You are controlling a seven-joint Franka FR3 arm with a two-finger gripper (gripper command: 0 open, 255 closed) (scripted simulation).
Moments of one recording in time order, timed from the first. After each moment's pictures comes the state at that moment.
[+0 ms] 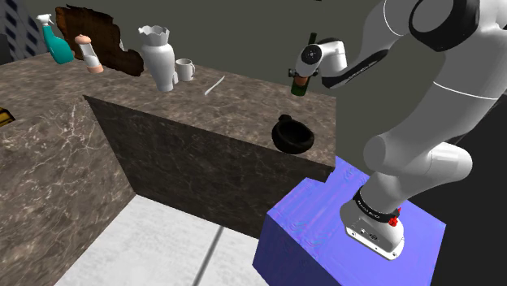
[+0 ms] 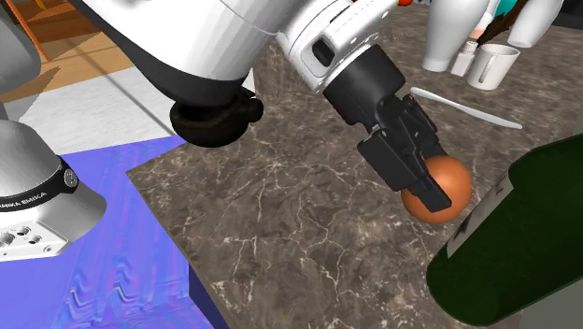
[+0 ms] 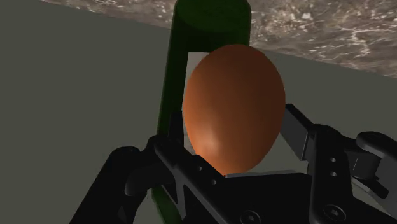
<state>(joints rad) -0.87 0.13 0.42 -2.18 -1.70 2.66 1.79</state>
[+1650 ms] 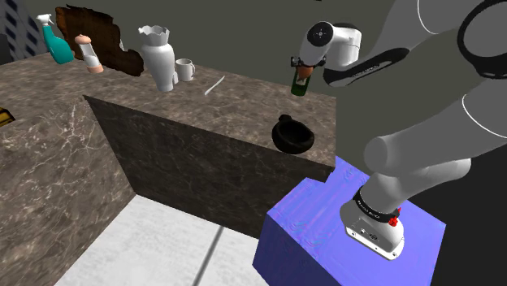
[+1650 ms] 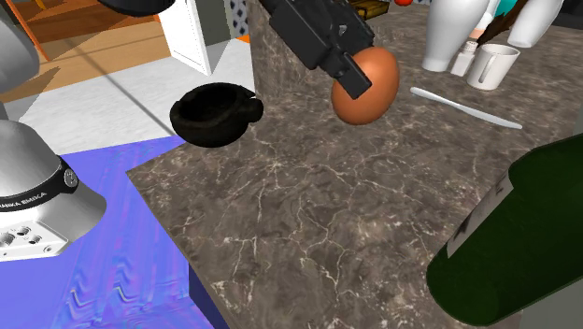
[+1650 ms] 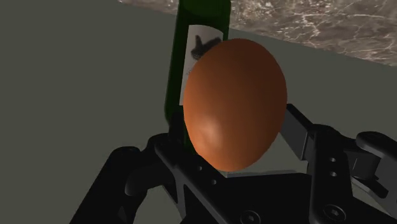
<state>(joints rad) -0.81 -0.31 0.45 -2.44 -1.22 2.71 1.48</state>
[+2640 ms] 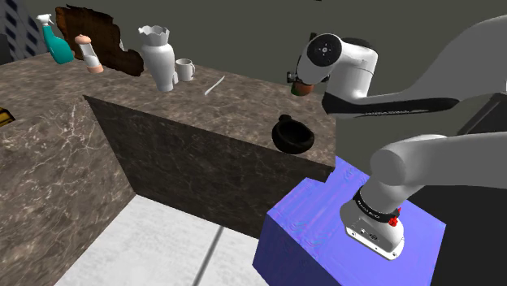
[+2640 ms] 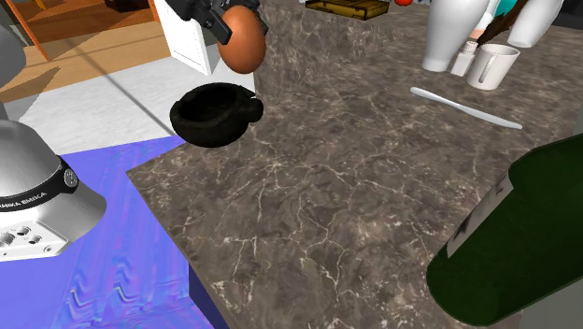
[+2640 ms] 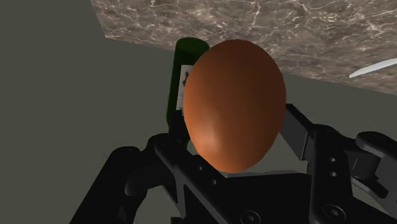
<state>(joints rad) -0.38 -0.80 0.49 -2.77 -0.76 2.43 1.35</state>
